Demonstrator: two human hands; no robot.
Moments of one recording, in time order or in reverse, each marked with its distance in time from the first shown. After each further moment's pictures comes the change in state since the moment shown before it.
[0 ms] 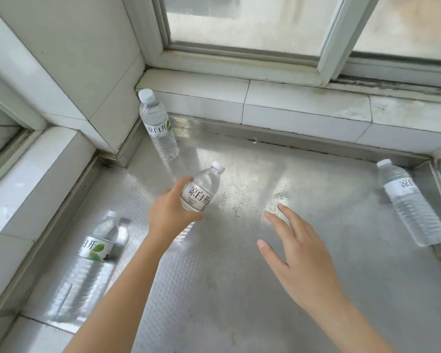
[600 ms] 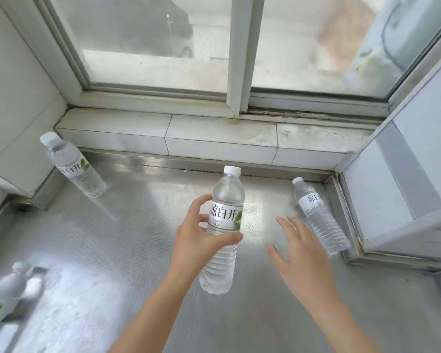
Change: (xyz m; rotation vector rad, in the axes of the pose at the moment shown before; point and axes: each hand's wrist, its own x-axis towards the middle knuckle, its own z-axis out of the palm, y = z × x) left_hand -0.063 0.205 0.086 -0.598 -0.149 0.065; right_hand 0.002 0.161 -0.068 -0.055 0.155 0.261
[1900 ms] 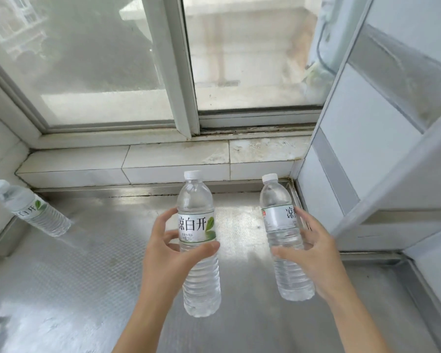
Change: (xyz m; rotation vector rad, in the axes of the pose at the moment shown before) left_hand -0.032 0.057 0.061 -0.078 0.099 0.021; right_hand 0.016 0.104 -0.074 1.042 -0.022 0.353
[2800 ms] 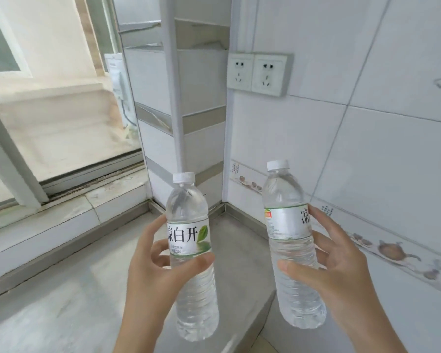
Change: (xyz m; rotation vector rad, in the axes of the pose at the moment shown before) left_hand -0.196 0.048 -0.032 -0.165 -0.776 0.374; right_hand -0.402 -0.046 -0.027 0.129 0.827 -0.288
